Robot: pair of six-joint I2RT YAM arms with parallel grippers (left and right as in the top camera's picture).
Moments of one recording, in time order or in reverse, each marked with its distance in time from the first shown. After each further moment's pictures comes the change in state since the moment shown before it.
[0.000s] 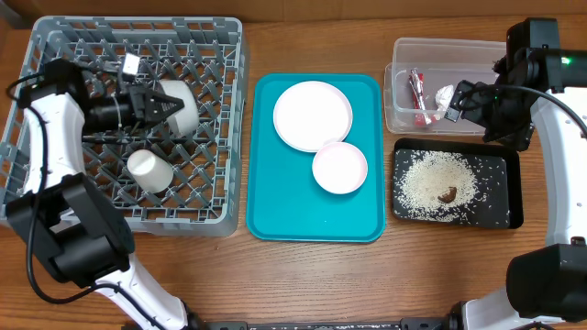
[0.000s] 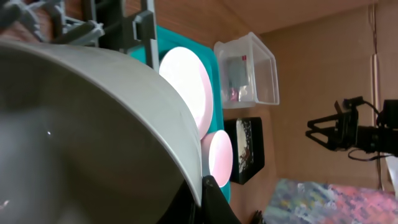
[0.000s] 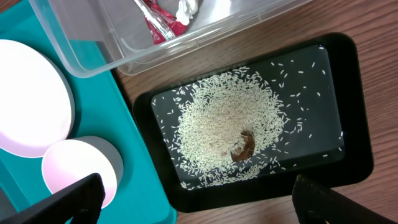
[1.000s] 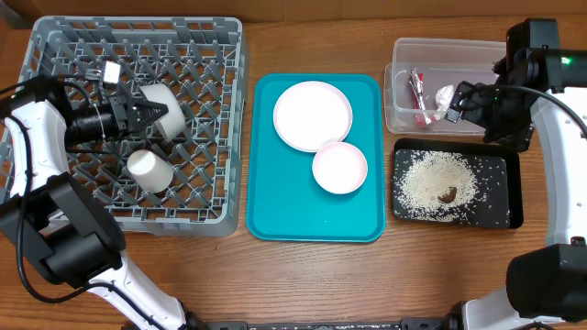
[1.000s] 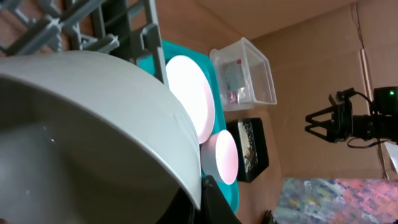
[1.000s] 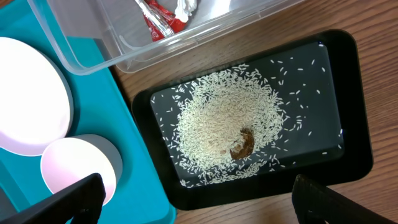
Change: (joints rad) left arm 0.077 0.026 0.009 -0.083 0.067 0.218; right arm 0.000 0.000 0.000 -0.008 0.000 0.000
